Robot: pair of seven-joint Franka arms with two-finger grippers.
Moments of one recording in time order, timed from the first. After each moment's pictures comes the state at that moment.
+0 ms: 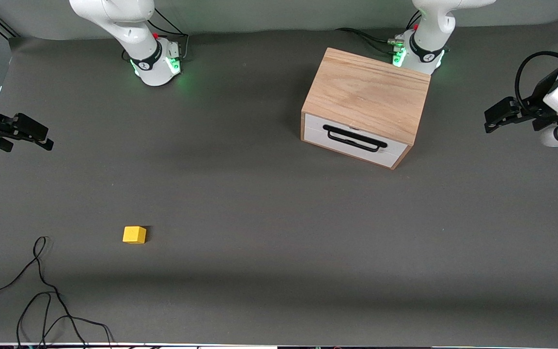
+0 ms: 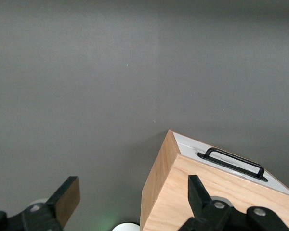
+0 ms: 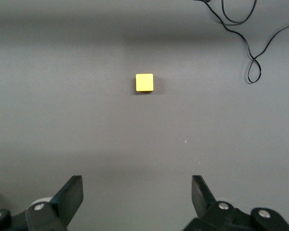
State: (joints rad) left arm 0.03 0.06 -0.16 -1.42 0.01 1.41 -0.15; right arm -0.10 -0.03 0.08 -1.61 0.03 1.63 0.00
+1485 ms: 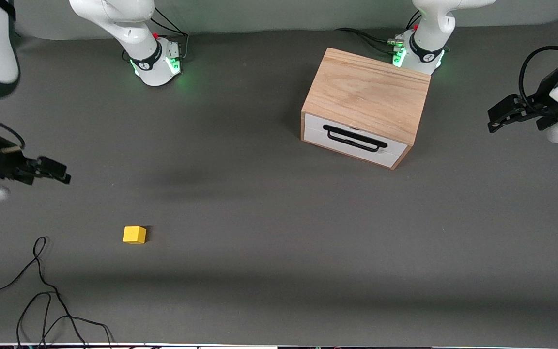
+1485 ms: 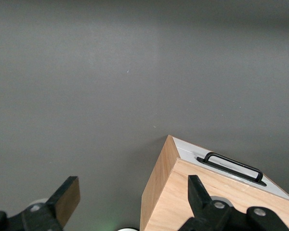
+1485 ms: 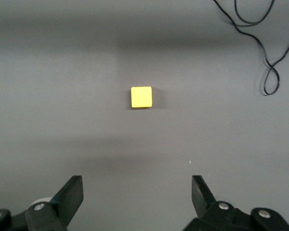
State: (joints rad) left arm 0.03 0.05 -0.16 -1.42 0.02 1.43 -0.15; right arm -0.10 0.17 0.07 -1.61 0.03 1.80 0.00
